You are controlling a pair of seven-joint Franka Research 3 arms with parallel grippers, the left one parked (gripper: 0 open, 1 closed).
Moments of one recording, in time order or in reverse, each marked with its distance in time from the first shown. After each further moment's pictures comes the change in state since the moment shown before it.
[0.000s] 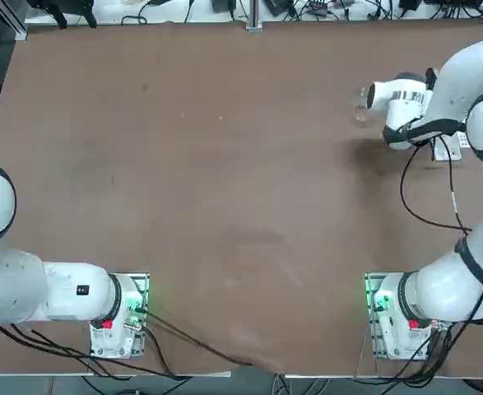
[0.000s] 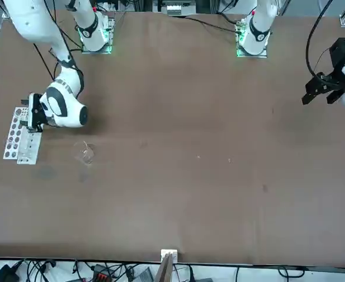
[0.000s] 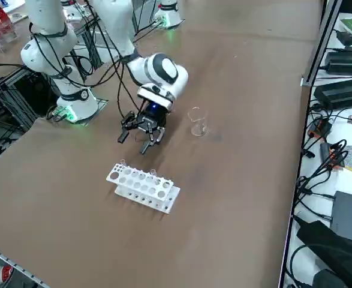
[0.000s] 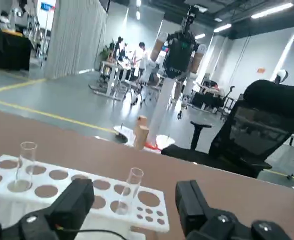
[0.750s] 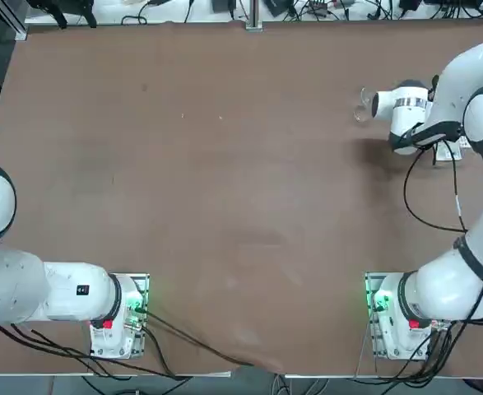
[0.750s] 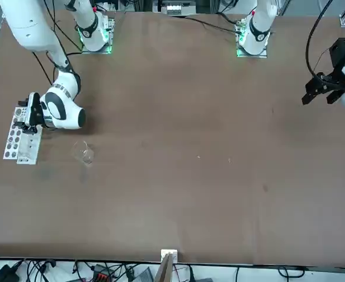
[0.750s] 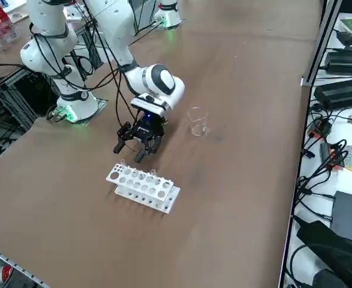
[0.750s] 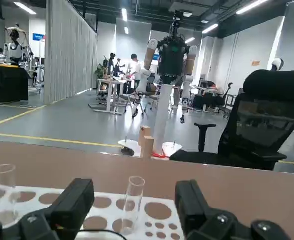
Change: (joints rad) arm -0.051 0.052 -0.008 0.004 -0.082 -0.004 0.191
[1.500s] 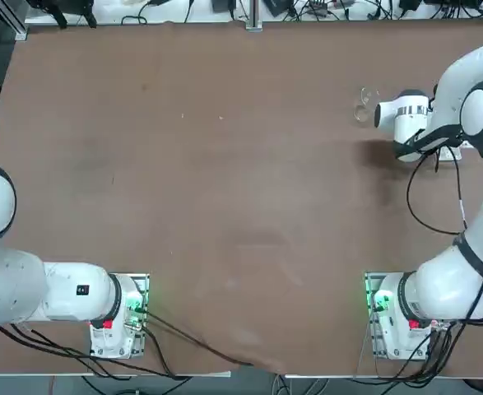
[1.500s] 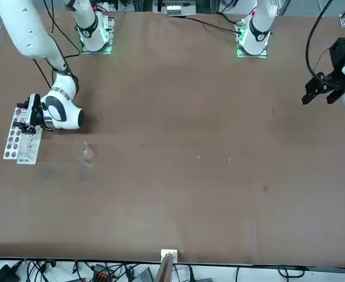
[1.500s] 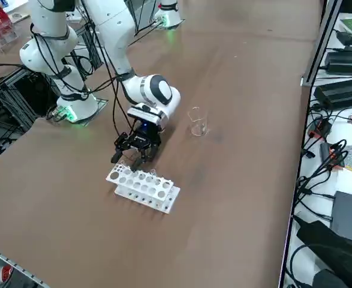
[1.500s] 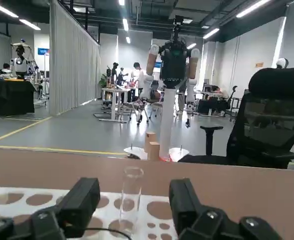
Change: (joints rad) arm -0.038 0.056 -0.001 0.001 -0.069 0.000 0.097
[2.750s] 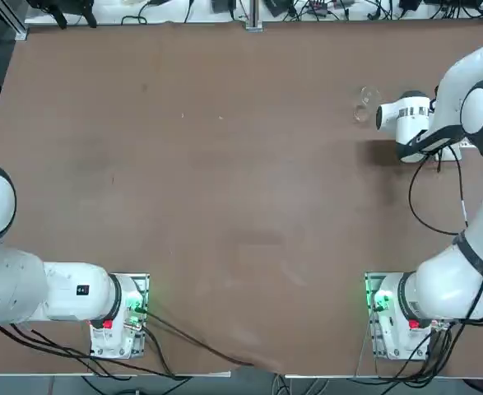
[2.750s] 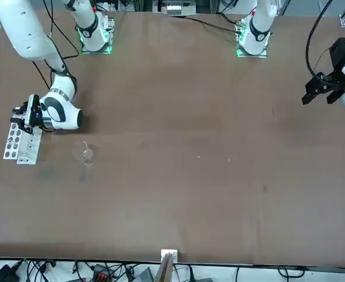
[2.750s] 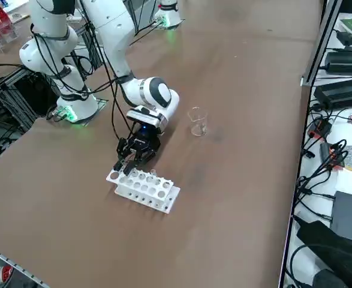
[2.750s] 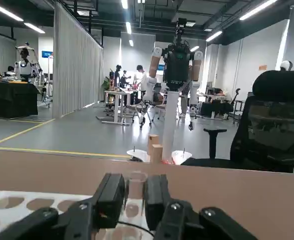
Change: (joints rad) arm -0.016 0.009 0.001 0.006 -0.032 0.000 0.003
